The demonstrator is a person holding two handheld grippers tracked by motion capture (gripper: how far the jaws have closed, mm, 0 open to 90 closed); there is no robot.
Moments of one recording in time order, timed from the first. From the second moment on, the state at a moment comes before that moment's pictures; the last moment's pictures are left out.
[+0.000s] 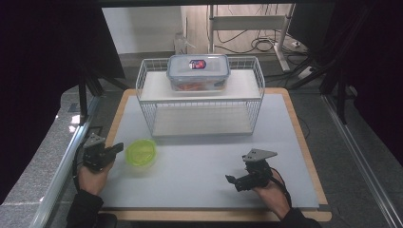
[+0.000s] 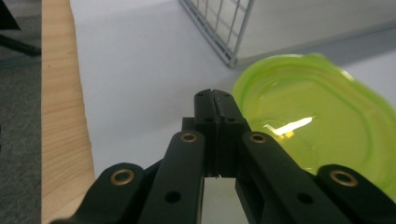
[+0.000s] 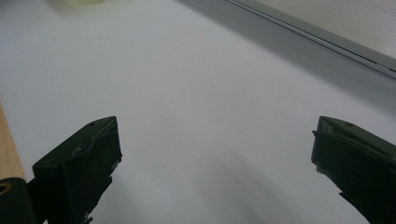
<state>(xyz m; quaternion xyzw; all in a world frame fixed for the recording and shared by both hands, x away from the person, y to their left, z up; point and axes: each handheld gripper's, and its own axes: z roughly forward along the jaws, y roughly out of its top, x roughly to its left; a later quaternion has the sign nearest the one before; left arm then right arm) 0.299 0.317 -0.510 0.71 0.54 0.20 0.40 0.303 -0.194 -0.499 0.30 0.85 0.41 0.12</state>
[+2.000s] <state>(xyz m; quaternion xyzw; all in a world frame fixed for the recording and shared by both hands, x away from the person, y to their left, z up) 0.292 0.177 -0.510 0.80 0.42 0.09 0.41 0.309 -0.199 -0.504 0.32 0.86 0.38 0.10</state>
